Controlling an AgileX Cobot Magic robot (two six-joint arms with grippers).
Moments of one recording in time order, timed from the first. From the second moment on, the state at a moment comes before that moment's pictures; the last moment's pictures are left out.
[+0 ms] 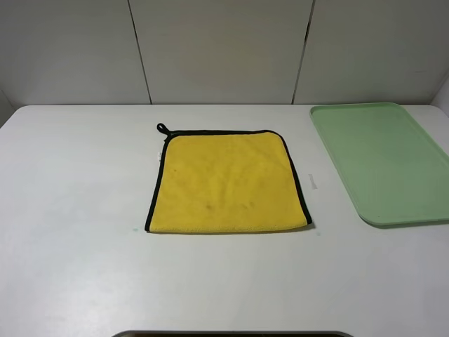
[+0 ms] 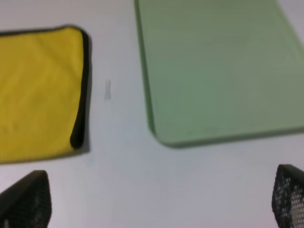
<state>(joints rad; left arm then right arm) 0.01 0.00 -0.53 -0.07 1.06 -0.04 0.02 0.15 -0.49 0.08 1.03 0.00</state>
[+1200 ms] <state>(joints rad) -0.34 1.05 -0.91 -0.05 0.87 0.41 0.11 0.98 -0.93 0.24 0.86 -0.46</state>
